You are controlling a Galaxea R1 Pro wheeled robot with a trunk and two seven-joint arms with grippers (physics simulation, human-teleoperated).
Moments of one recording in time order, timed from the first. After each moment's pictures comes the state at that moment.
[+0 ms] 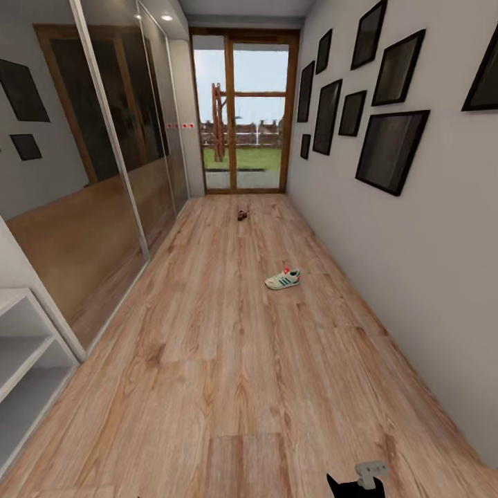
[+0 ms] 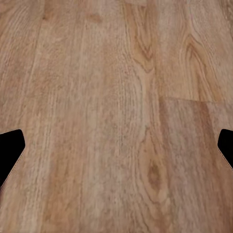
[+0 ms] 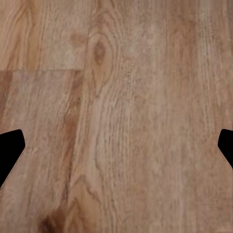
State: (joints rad) left arm -0.12 0.10 0.48 -0.43 -0.04 -0.42 -0.53; right arm -0.42 -0.11 -0.13 -0.07 0.08 -0.39 0.30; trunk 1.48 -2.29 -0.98
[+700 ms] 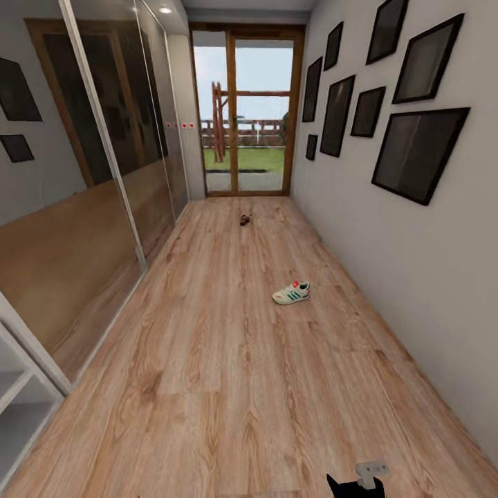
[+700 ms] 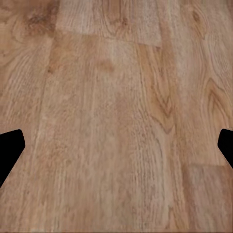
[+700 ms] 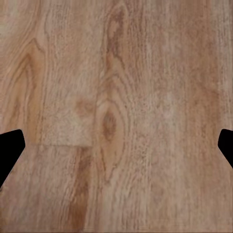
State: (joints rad) left arm -0.12 0.10 0.48 -0.44 -0.03 -0.42 -0.53; right arm -0.42 -0.11 -0.13 -0.08 0.08 -0.39 0.30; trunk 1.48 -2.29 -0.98
